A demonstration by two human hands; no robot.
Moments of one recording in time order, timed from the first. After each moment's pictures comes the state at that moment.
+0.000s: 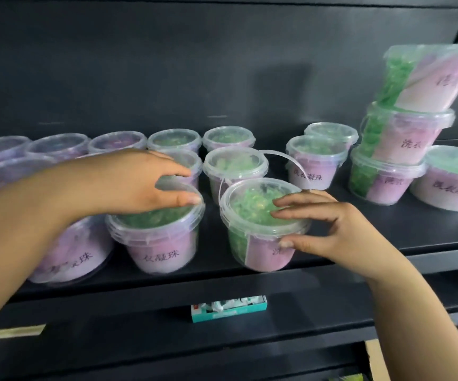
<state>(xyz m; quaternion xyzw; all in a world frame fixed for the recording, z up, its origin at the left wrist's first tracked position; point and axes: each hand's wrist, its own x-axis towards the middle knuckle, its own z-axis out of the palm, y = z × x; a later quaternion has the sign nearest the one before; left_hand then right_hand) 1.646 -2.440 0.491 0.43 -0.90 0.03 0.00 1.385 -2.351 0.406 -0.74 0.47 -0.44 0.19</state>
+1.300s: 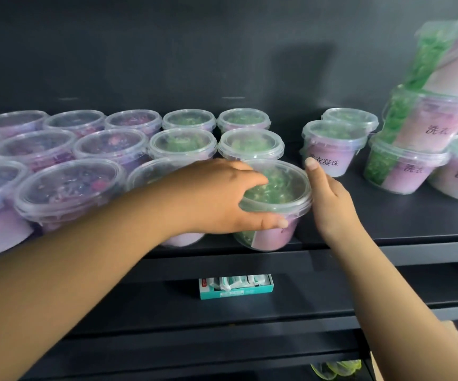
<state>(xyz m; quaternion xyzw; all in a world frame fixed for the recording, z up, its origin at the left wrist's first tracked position) 1.592 -2.387 0.469 0.39 -0.92 -0.04 0.03 1.414 -2.373 0.398 -0.50 0.63 -0.53 0.26</state>
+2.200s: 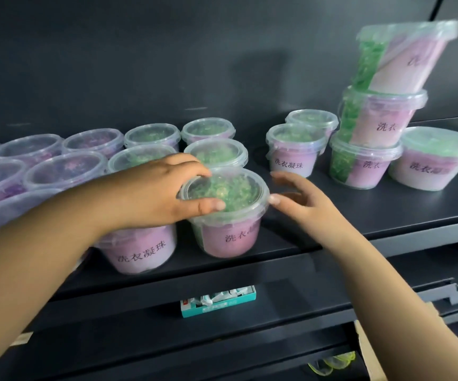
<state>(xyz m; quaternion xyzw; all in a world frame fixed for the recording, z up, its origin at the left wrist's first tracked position) 1.600 -2.429 0.473 0.39 -0.92 -0.08 0.05 1.370 -2.375 0.386 -0.57 0.52 -0.53 0.33</state>
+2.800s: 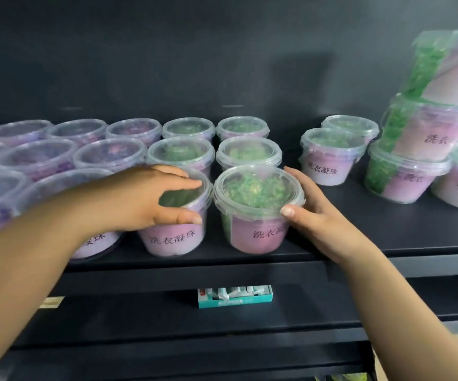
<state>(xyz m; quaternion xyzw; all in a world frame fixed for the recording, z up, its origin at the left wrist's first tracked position) 1.656 -2.419 0.464 0.45 -0.89 -0.08 0.06 1.394 -2.383 0.384 -0.59 0.39 -0.51 0.48</state>
